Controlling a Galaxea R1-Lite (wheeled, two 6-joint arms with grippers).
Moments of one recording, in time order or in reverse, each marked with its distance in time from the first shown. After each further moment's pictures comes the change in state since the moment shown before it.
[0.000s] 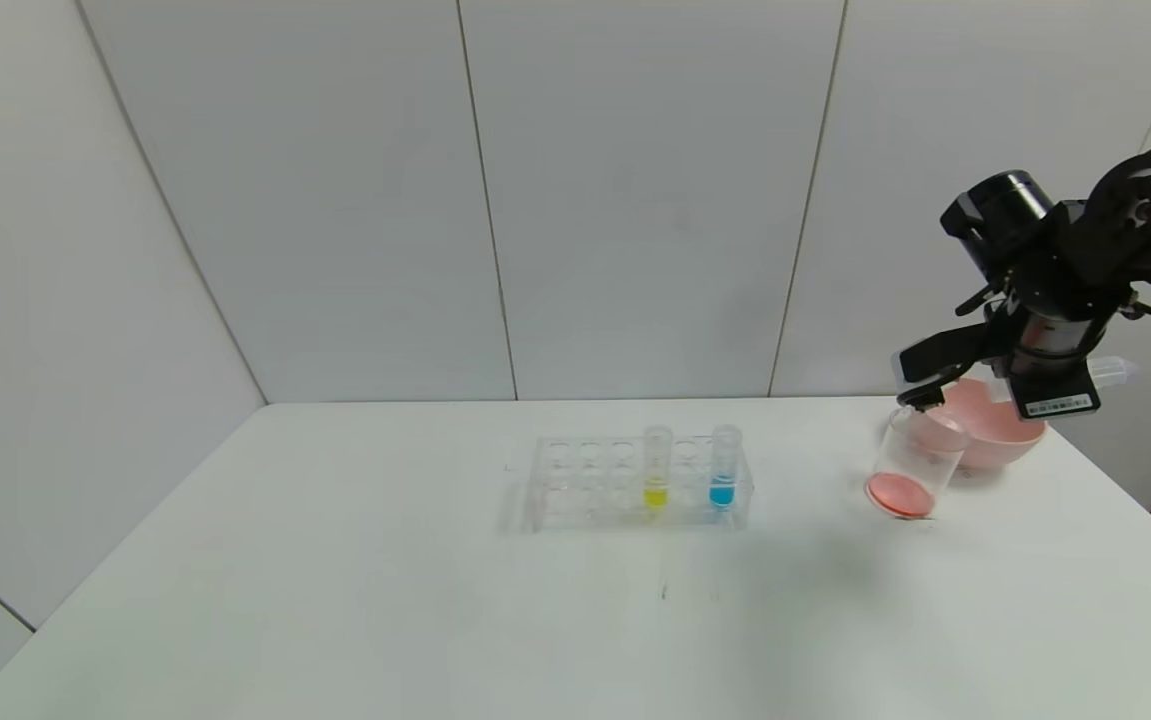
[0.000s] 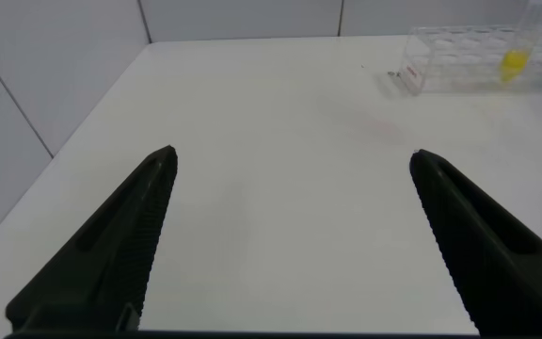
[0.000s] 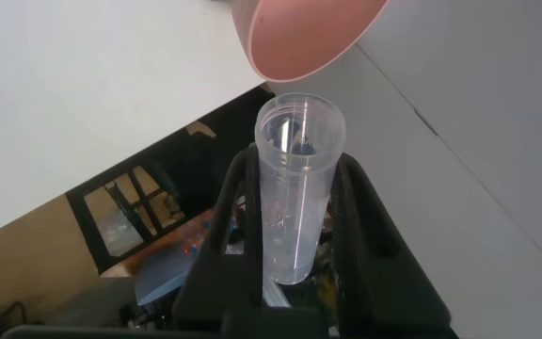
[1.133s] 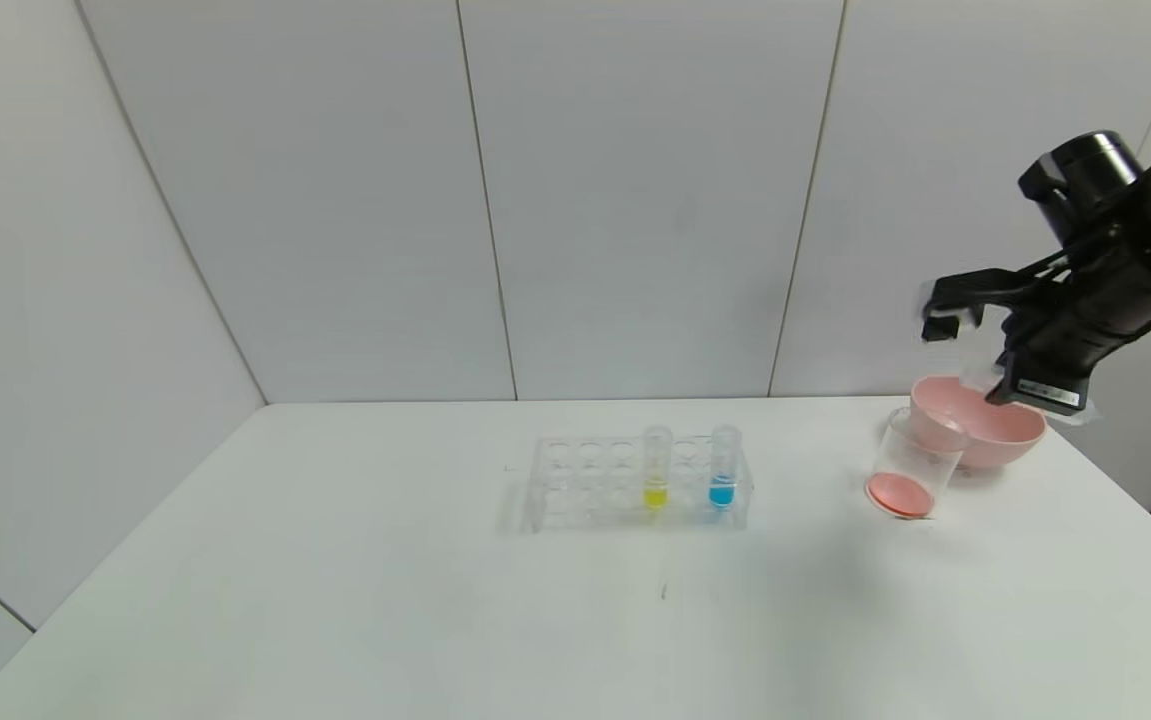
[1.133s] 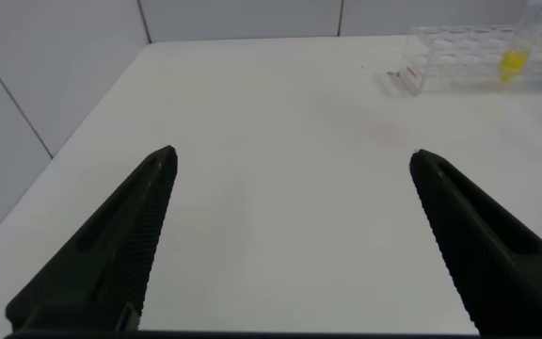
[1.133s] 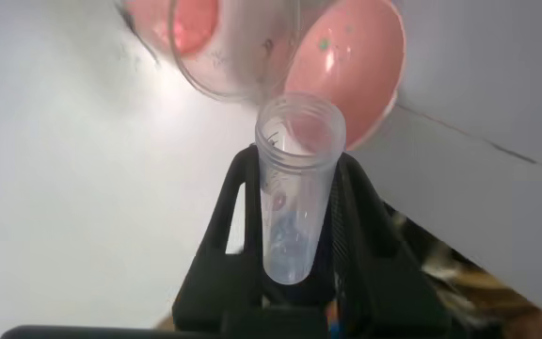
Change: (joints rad) left arm 0.000 0.000 0.000 0.000 0.000 0.000; right arm -0.078 -0.071 0.011 -0.006 0.425 0.341
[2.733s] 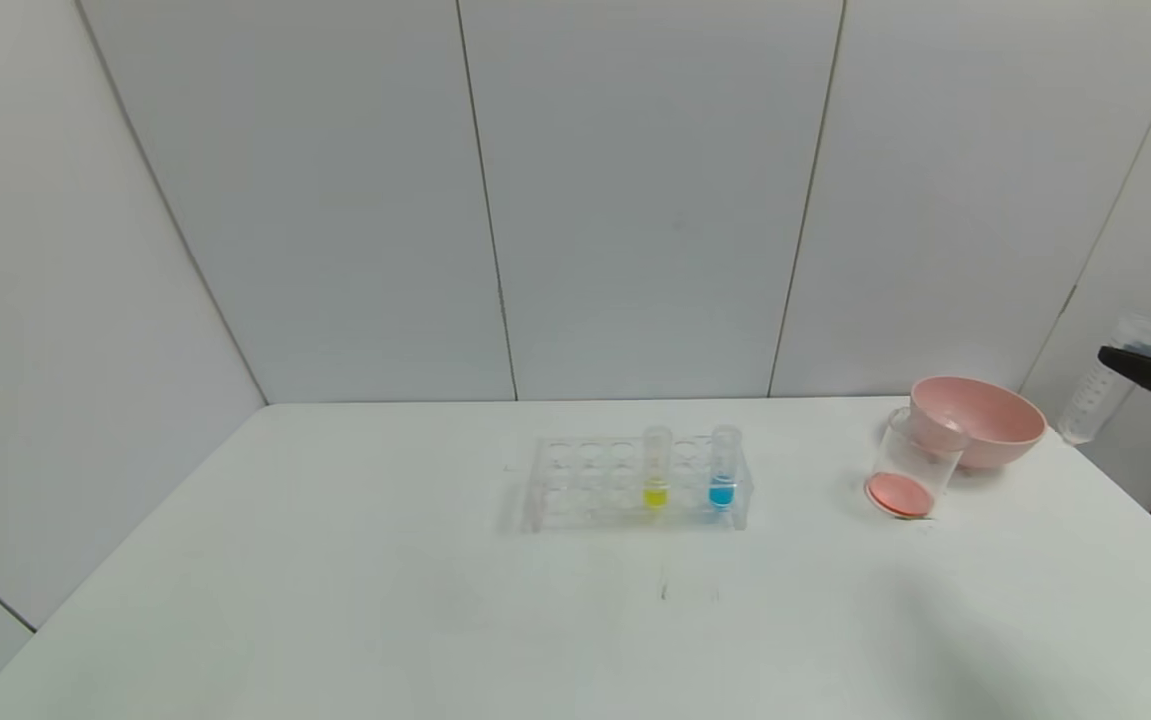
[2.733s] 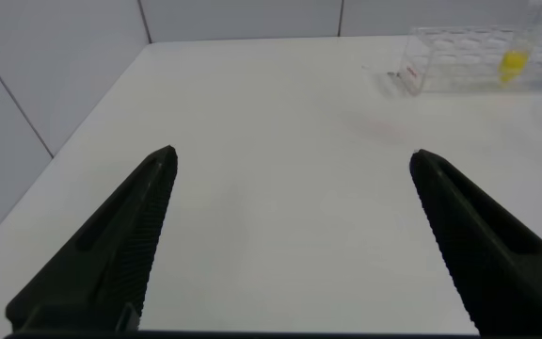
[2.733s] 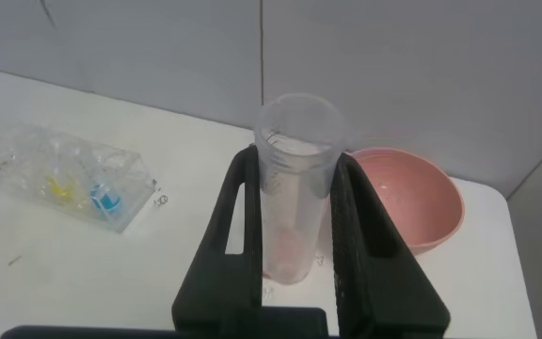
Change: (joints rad) left arm 0.000 0.000 0.000 0.000 0.000 0.000; right arm -0.451 -0.526 1.330 -1.692 0.878 0.994
